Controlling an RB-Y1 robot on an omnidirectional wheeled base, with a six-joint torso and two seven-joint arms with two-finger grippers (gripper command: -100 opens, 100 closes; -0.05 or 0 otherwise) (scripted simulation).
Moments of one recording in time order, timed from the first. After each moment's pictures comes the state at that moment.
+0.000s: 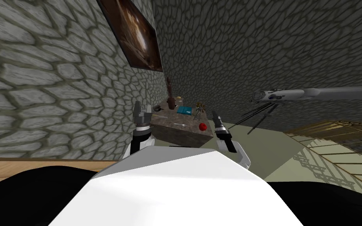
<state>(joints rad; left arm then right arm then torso) 0.52 0.03 -0.05 -2.38 -0.08 -0.52 0.03 0.41 -0.35 -0.14 -2.09 0.13 -0.27 0.13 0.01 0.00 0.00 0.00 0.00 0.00</state>
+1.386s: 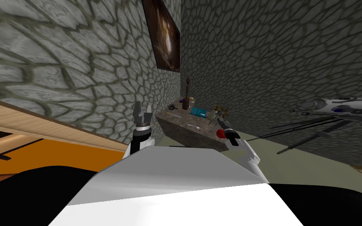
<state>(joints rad) 0.52 0.03 -0.05 -2.38 -0.08 -0.52 0.03 0.30 -0.51 -0.29 -1.71 0.40 -0.04 0.40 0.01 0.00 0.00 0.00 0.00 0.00</state>
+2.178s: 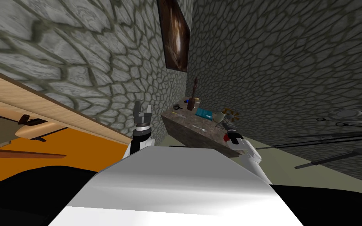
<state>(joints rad) 0.52 0.03 -0.05 -2.38 -0.08 -0.52 0.03 0.24 -0.53 -0.34 -1.57 0.49 0.06 0.49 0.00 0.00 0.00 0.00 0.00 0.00</state>
